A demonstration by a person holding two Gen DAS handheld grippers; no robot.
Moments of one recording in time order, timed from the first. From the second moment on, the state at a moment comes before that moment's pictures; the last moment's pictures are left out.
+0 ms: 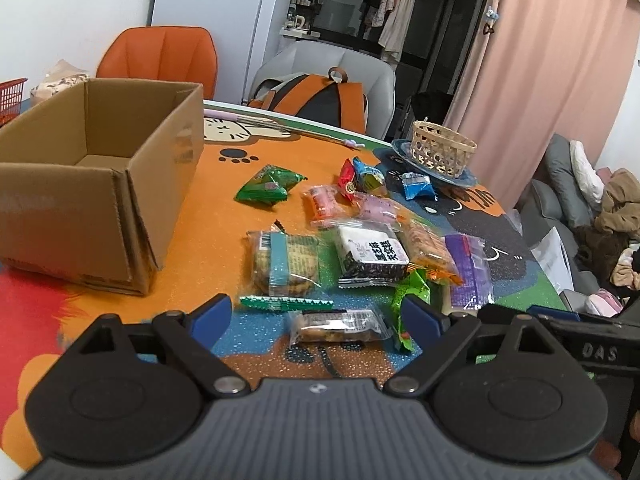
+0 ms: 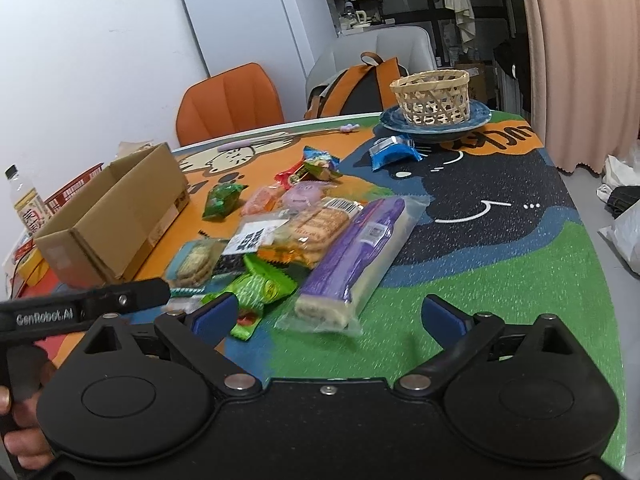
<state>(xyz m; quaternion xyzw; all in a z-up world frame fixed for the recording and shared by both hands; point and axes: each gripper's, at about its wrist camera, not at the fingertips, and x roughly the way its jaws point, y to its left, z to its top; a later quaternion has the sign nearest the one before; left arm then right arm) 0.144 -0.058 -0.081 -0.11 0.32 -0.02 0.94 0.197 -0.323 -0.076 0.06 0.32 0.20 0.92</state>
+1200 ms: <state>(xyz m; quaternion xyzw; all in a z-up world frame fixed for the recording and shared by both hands) 0.153 -0.092 -0.109 -0.05 0.31 0.05 0.95 0.204 -0.352 -0.084 0.06 0.35 0.17 0.92</state>
